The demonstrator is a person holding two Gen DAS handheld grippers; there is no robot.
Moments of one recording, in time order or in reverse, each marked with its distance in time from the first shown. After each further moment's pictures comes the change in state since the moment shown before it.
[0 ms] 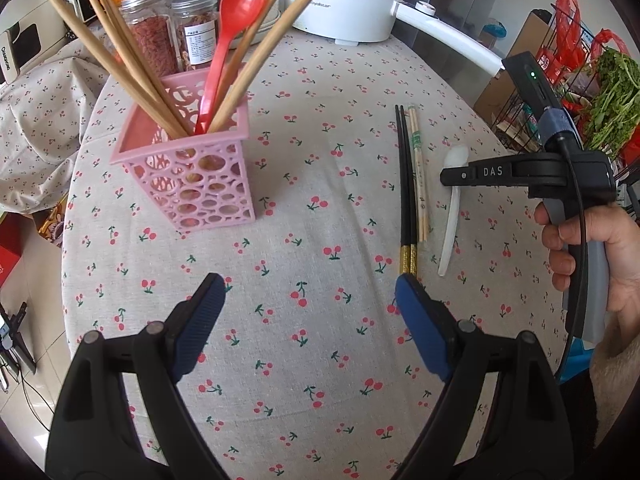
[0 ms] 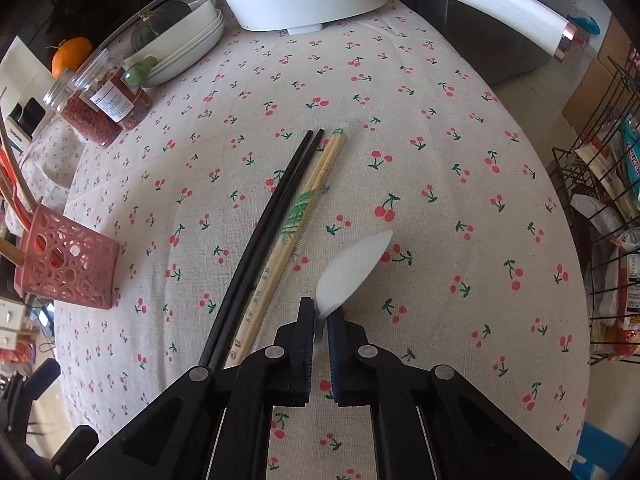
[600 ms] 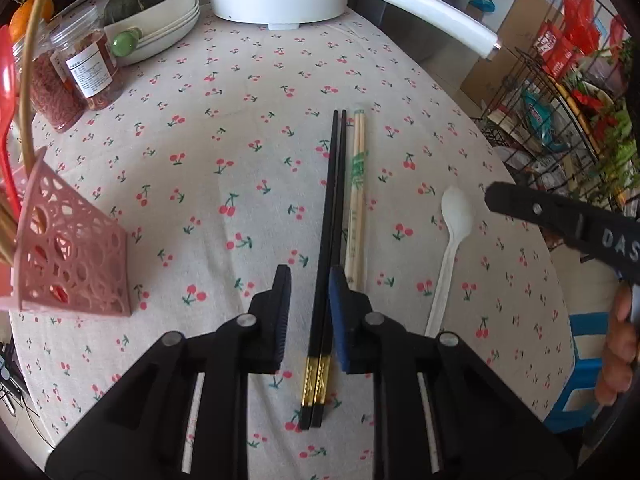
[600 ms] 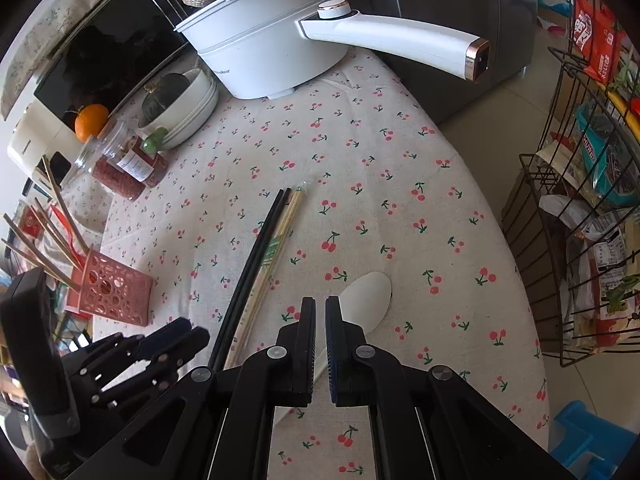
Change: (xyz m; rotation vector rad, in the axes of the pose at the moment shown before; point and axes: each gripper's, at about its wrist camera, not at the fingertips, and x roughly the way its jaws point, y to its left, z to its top) left arm 0.080 -0.075 0.076 0.034 0.084 -0.021; right arm -0.066 -0.048 -0.007 0.083 -0.122 0.109
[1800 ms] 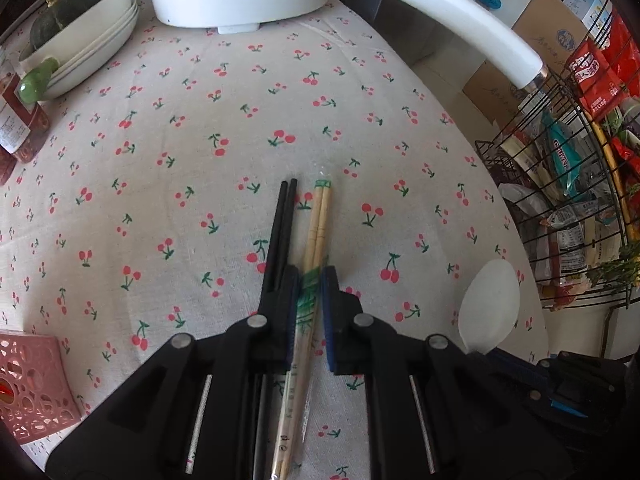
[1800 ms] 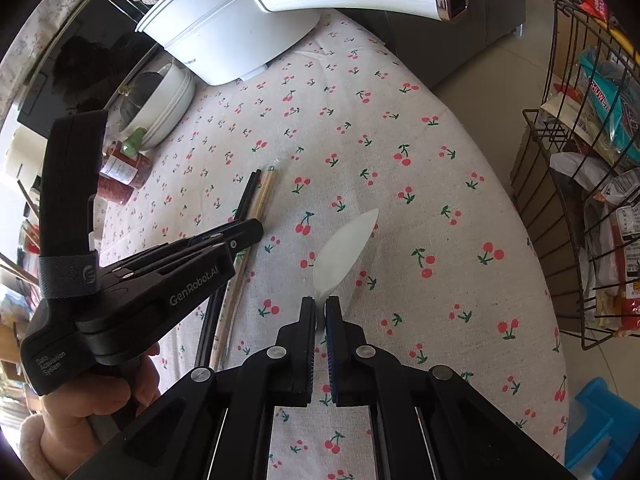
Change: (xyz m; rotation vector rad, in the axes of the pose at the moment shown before) left arm 0.061 -0.040 0.069 0.004 0.060 -0.026; right arm 0.026 -0.027 0.000 0.090 0.083 0.052
